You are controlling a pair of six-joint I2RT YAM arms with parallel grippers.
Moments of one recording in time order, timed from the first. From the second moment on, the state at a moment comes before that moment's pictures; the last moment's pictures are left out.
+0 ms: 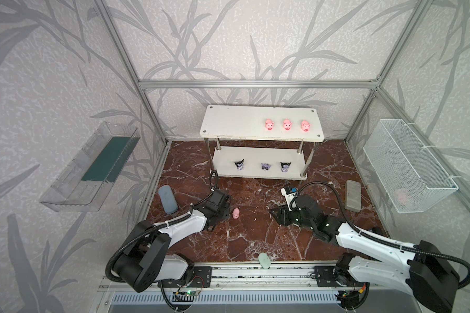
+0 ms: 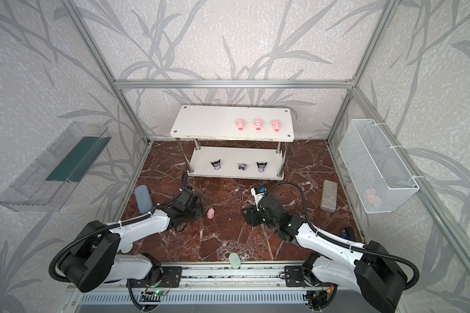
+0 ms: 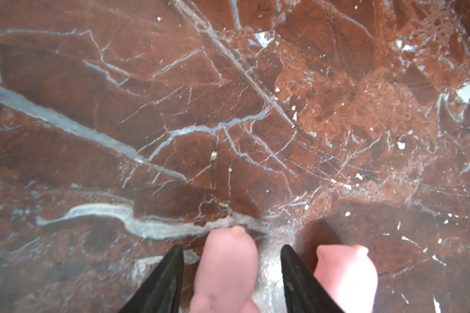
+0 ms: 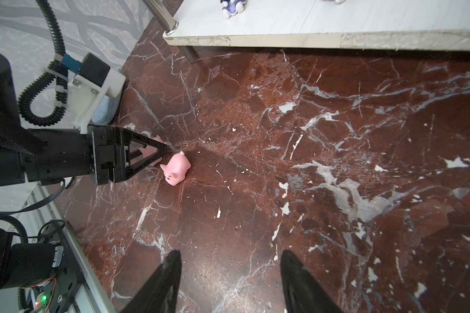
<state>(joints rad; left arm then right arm) -0.52 1.34 0.53 -0.23 -0.17 -0.62 0.79 1.10 0.49 0.03 -0.08 0.53</state>
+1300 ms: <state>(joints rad) -0.55 1.17 0.90 -0.61 -0.16 -0.64 0.77 1.20 0.49 0.05 -0.09 0.56</state>
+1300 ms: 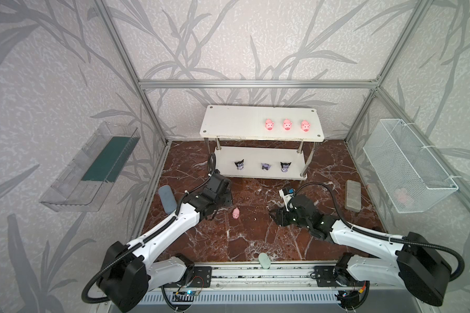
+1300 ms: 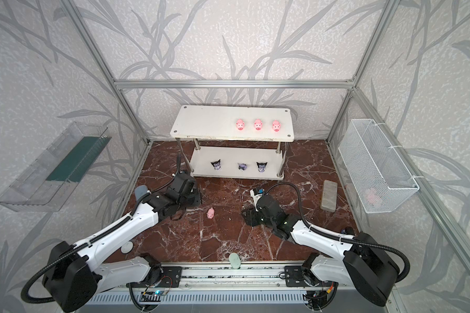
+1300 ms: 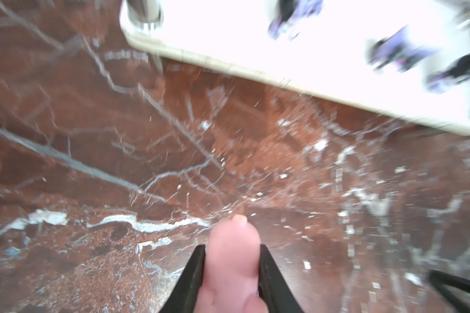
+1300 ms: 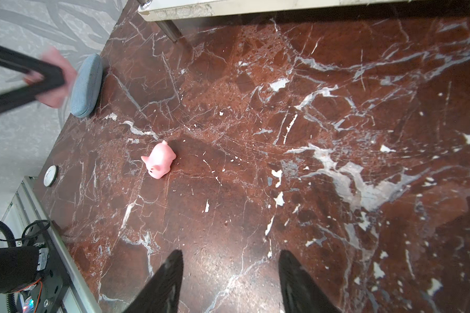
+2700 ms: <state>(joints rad) -0.56 1.89 2.41 -1.02 -0.23 -0.39 0.77 1.24 0.49 0.05 -0.10 0.52</state>
